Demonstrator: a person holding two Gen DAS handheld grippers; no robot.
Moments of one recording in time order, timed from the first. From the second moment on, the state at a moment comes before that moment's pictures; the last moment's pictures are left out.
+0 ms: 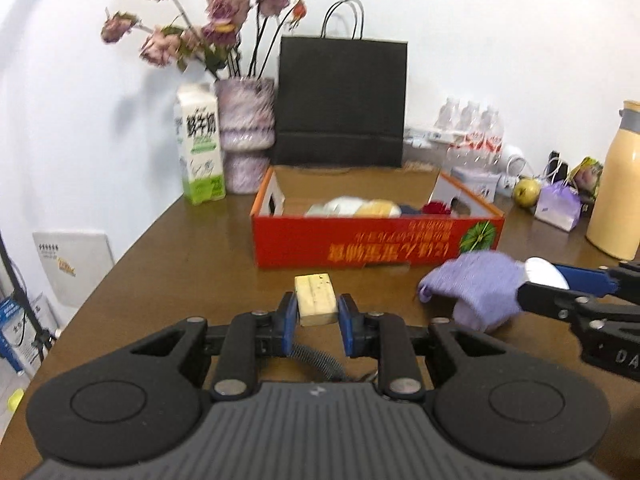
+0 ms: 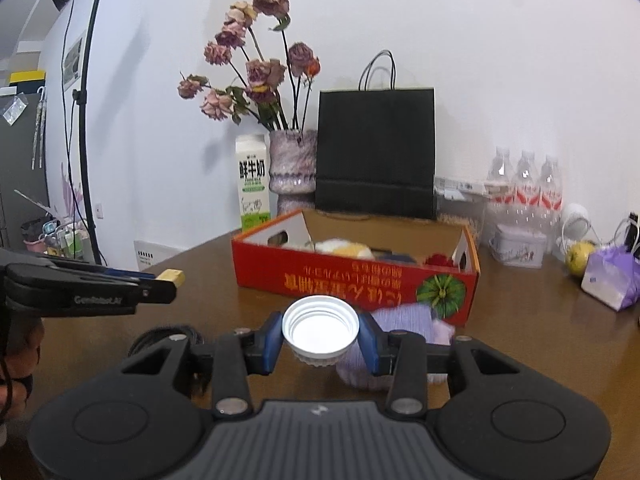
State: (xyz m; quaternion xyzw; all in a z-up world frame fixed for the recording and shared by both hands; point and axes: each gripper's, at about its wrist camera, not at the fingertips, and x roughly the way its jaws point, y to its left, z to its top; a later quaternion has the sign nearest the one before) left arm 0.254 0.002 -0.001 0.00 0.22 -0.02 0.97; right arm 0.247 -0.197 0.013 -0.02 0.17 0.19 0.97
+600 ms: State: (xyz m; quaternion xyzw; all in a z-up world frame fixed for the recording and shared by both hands) left arm 0.327 -0.032 0.038 0.00 0.17 -0.04 0.98; right arm 0.329 -0.186 0.056 -0.02 0.15 0.18 0.97
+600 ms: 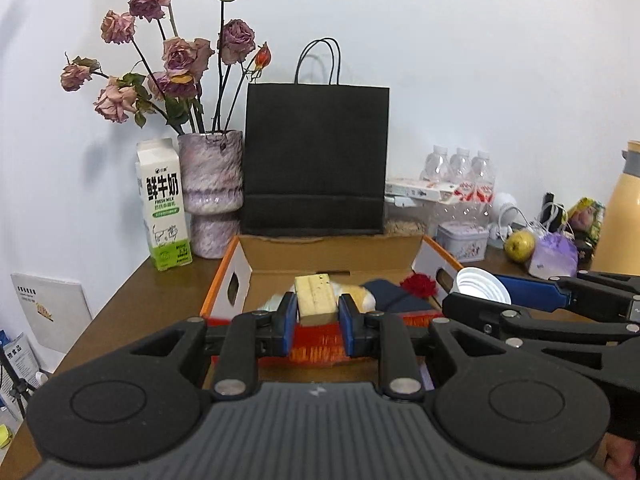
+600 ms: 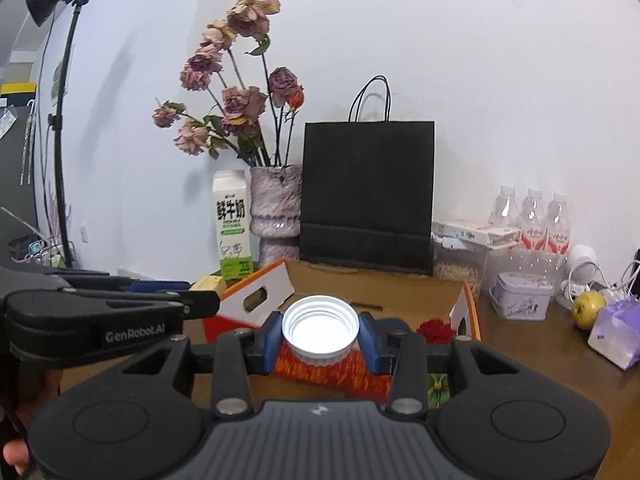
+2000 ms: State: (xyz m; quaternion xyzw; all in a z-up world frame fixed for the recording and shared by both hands) left arm 0.502 -0.027 0.018 -0.02 0.21 0.00 0.98; right arm 0.510 -0.196 0.026 -0.01 0.23 0.12 0.97
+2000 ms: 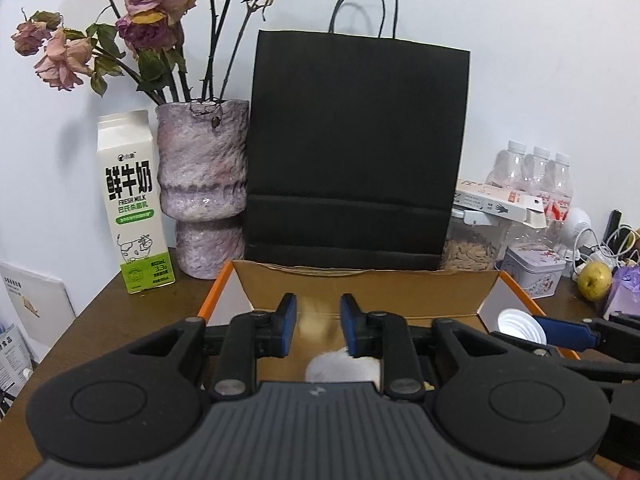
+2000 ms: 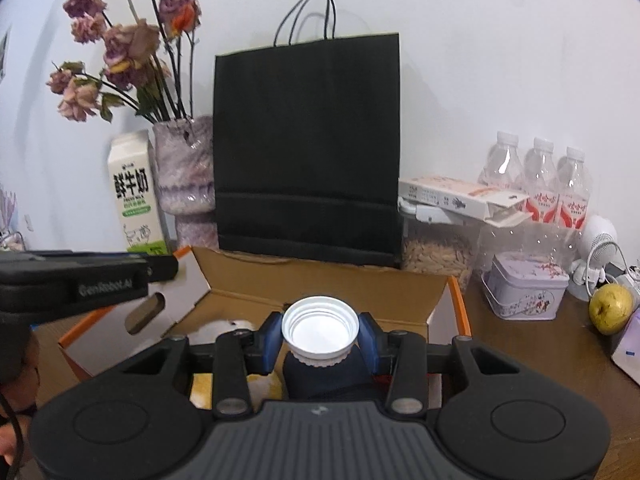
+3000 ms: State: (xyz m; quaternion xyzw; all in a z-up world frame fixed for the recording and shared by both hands) left arm 0.460 -0.017 0.044 -0.02 0.17 0.02 0.99; right arm 0.469 -0.197 0.046 -0.02 0.20 0.12 0.97
